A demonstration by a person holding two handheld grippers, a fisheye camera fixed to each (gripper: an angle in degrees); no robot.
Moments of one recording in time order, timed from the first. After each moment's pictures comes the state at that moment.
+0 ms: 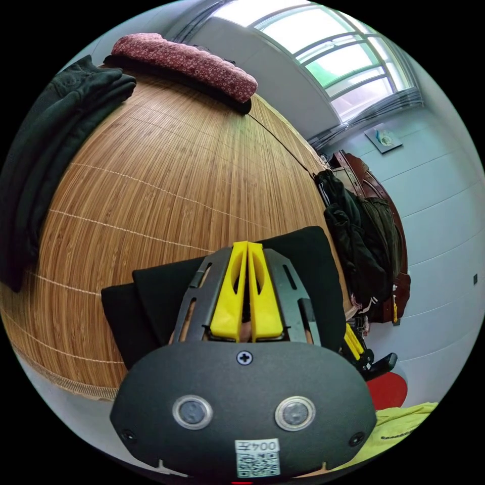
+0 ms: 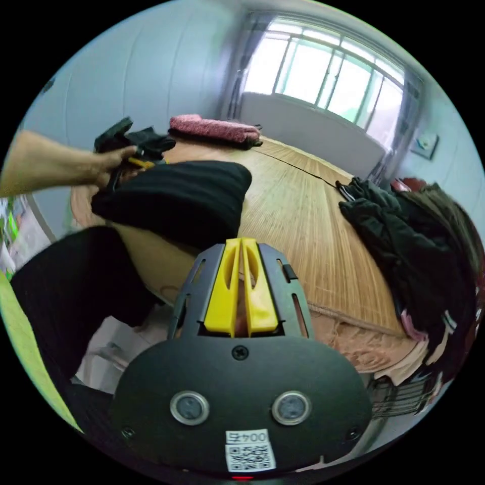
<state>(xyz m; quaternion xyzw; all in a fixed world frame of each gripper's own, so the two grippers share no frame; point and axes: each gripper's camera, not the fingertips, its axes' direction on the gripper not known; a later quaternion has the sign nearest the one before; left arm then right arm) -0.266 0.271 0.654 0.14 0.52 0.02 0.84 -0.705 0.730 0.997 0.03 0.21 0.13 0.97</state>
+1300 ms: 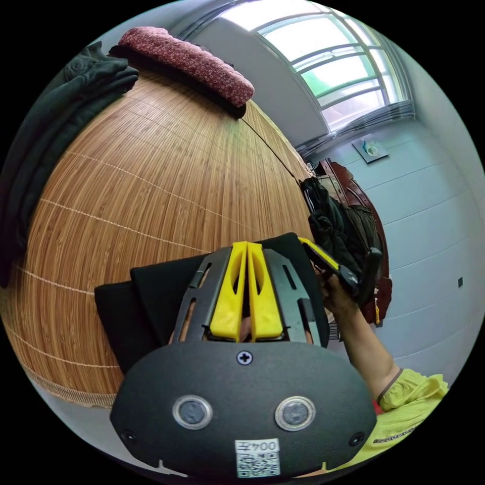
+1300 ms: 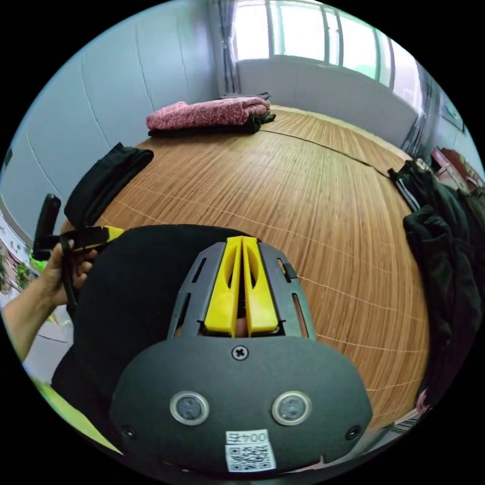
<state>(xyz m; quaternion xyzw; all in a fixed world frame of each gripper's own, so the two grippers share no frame) -0.305 0.285 0.653 0.14 0.57 0.01 0.81 -0.538 0.599 1.097 -0.03 0.09 0.20 0.97</state>
